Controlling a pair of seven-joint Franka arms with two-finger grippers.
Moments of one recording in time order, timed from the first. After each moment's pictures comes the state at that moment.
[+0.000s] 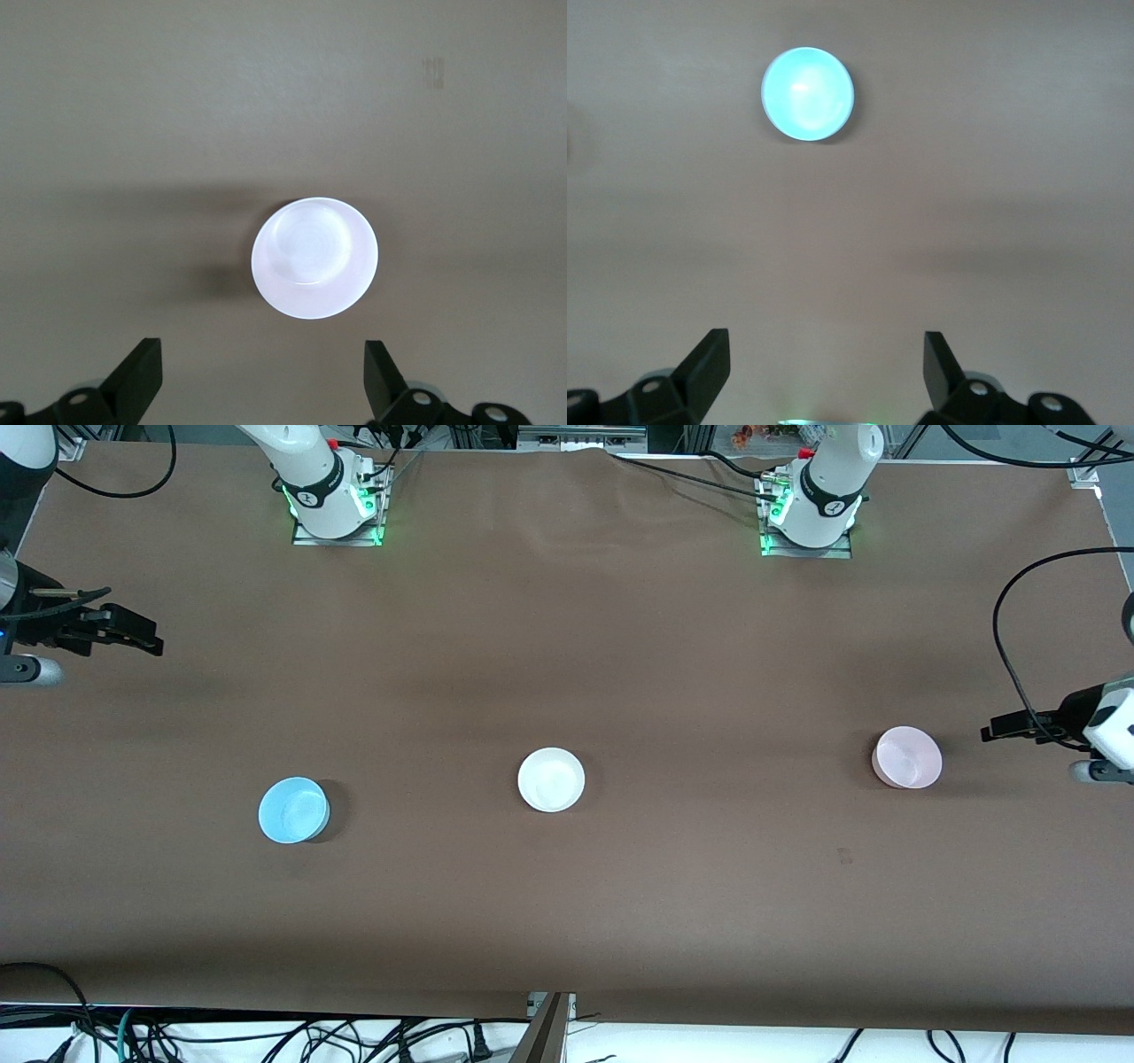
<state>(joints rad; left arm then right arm) 0.16 0.32 0.18 -1.78 -0.16 1.93 0.39 0.05 0.07 -0.09 -1.62 0.04 1.56 -0.06</state>
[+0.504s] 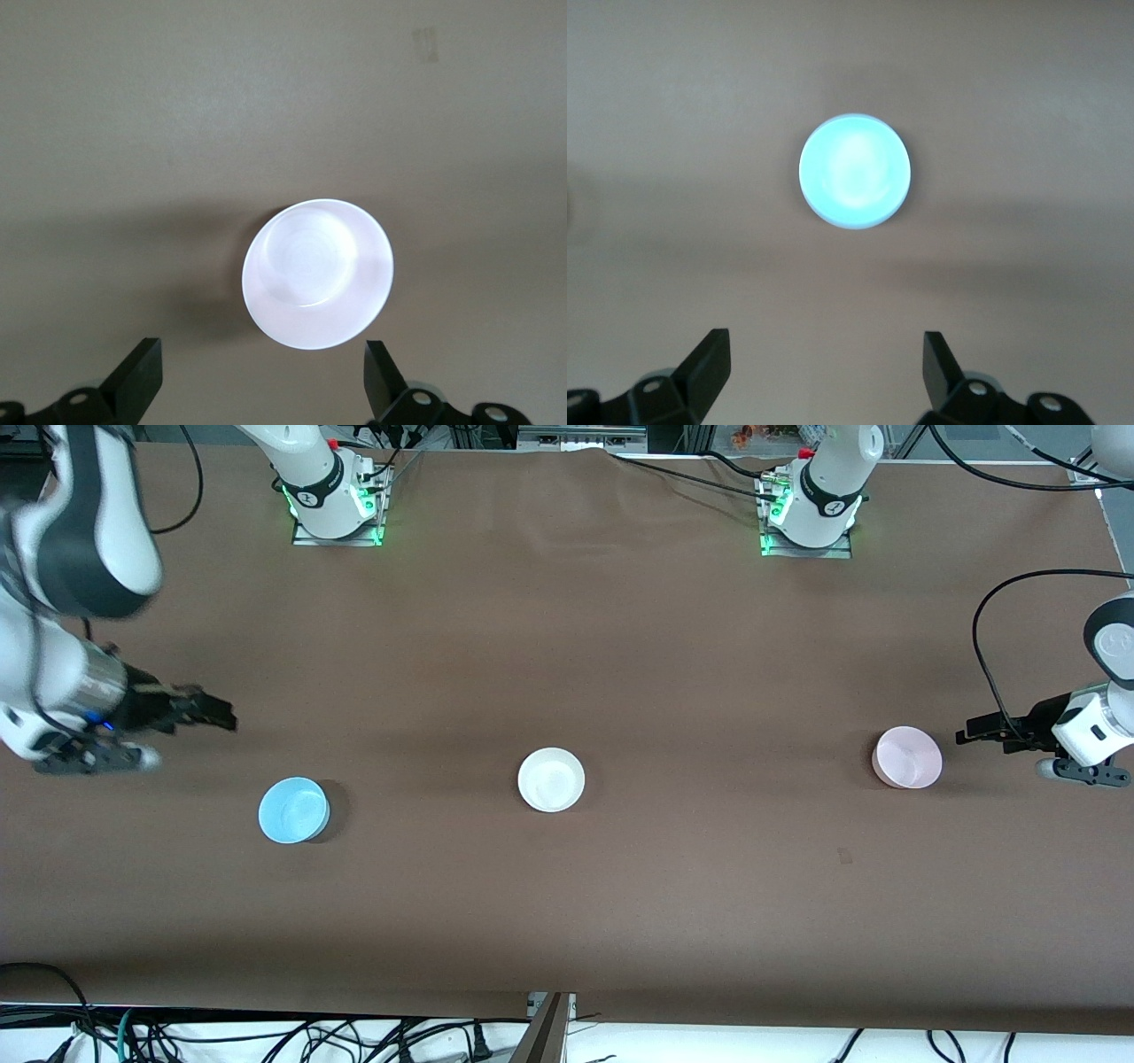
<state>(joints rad) 0.18 0.37 0.19 -1.89 -0.28 2.09 0.61 0.10 0.30 -0.08 -1.65 0.08 1.89 -0.06</state>
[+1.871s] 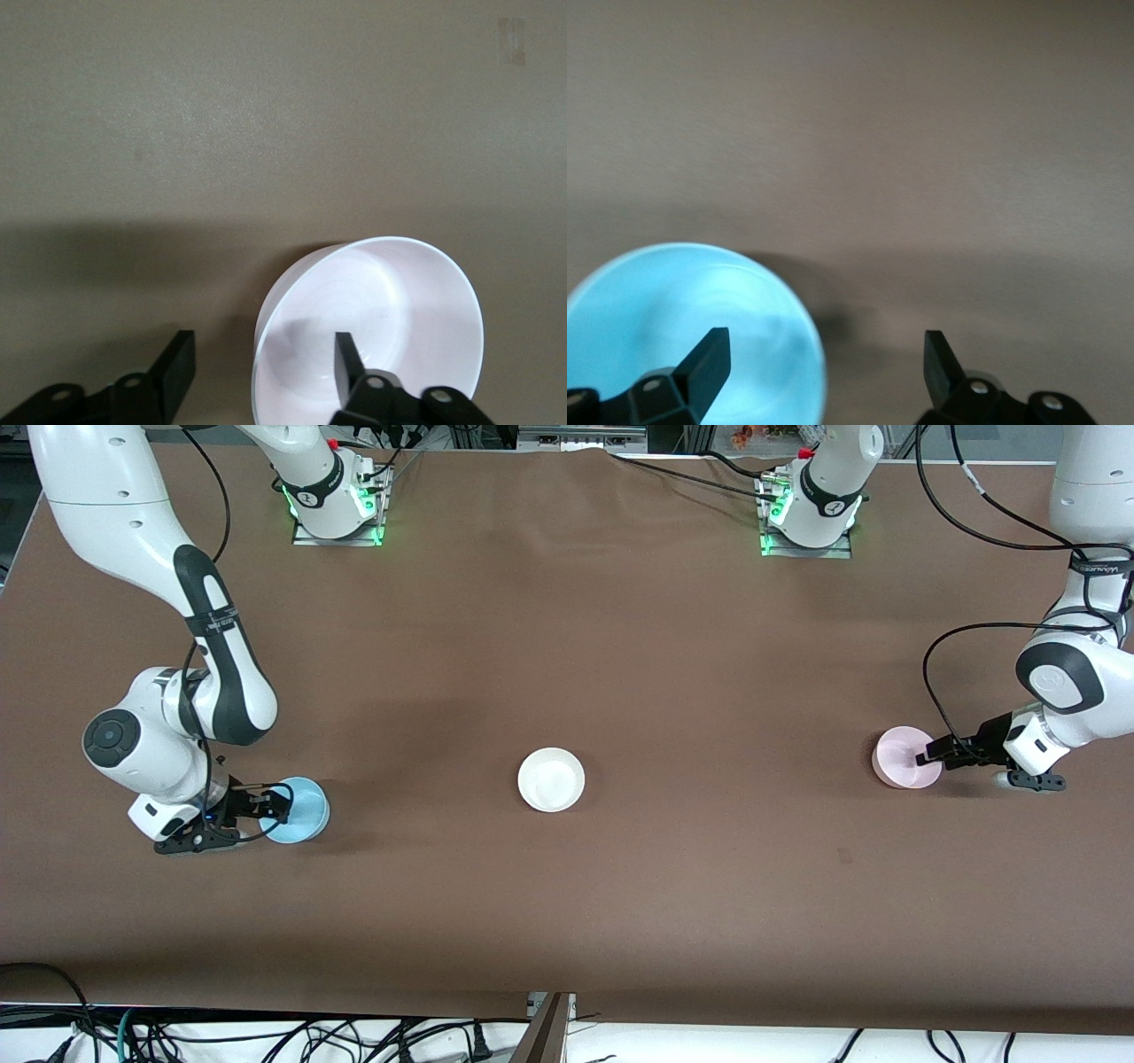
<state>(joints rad) 0.19 0.53 0.19 -1.97 -0.55 2.32 0.76 0.05 0.65 -0.09 -1.76 0.08 2.55 -0.24</state>
